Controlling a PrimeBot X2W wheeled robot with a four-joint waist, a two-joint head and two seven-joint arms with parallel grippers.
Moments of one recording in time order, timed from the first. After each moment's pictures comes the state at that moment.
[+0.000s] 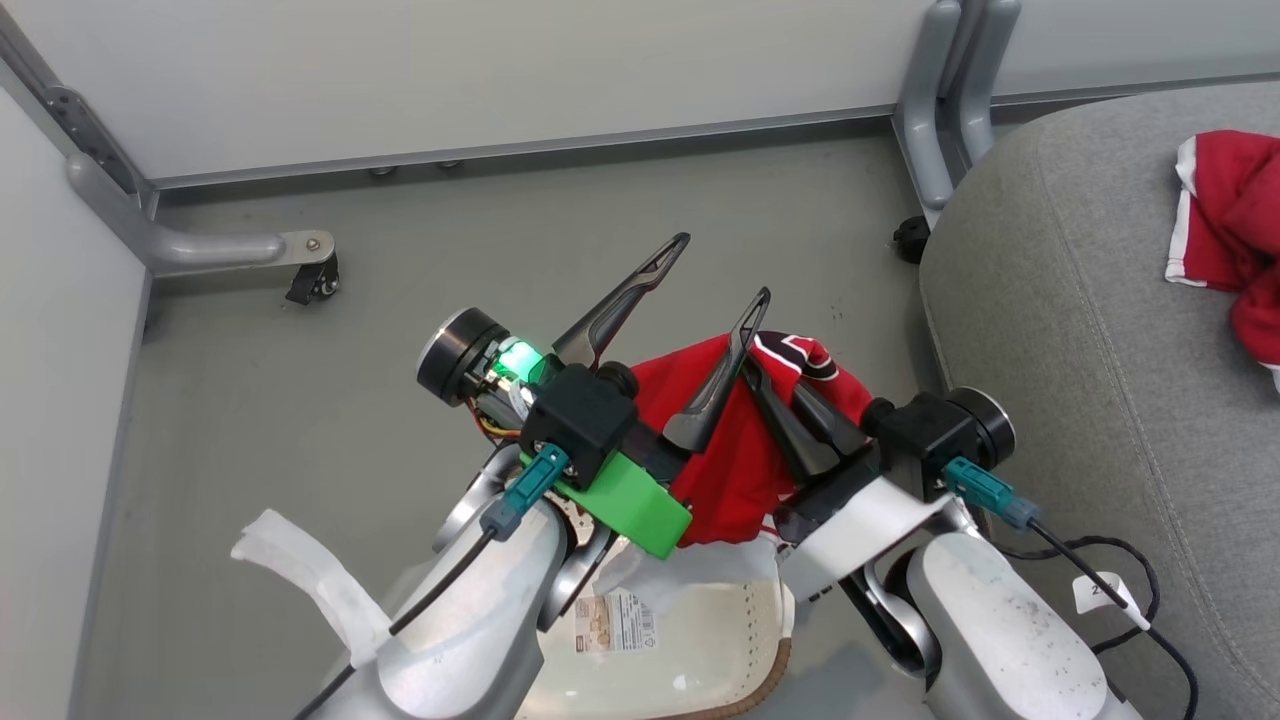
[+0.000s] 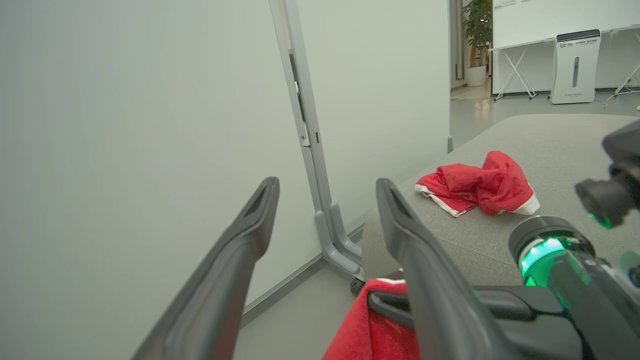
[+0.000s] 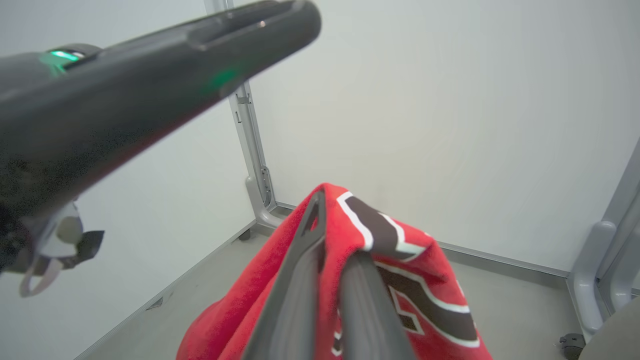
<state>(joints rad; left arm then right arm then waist) -0.53 0.05 -0.63 0.25 -0.17 -0.10 -0.26 -0.38 -0.05 0.43 0.23 0.24 0.13 -0.26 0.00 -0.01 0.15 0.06</state>
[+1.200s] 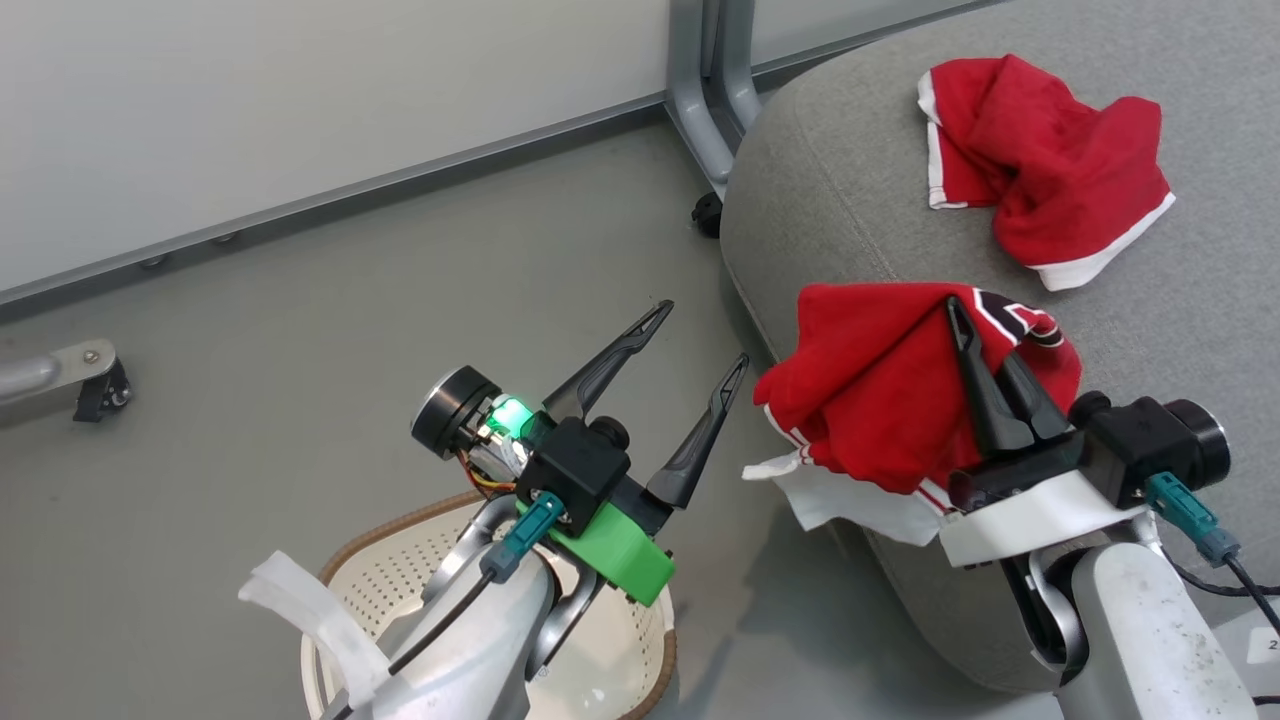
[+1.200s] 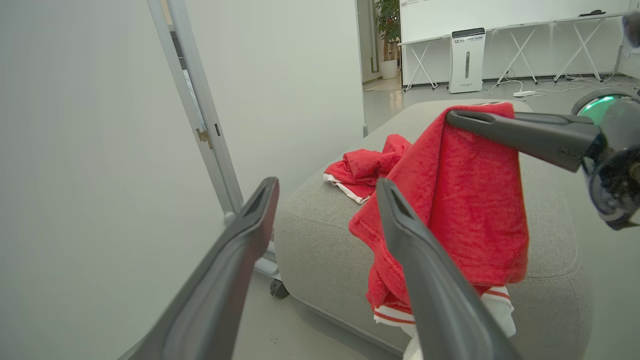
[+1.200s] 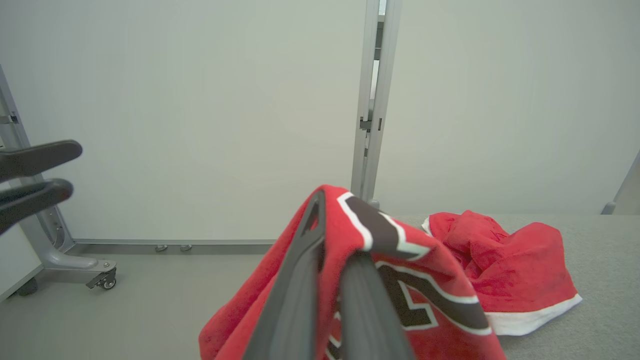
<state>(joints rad) -0.45 0.07 -0.63 0.27 -0.14 -0.12 -0.26 -0.23 -0.09 0.10 0.06 0.12 0.13 -0.26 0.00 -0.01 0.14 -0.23</state>
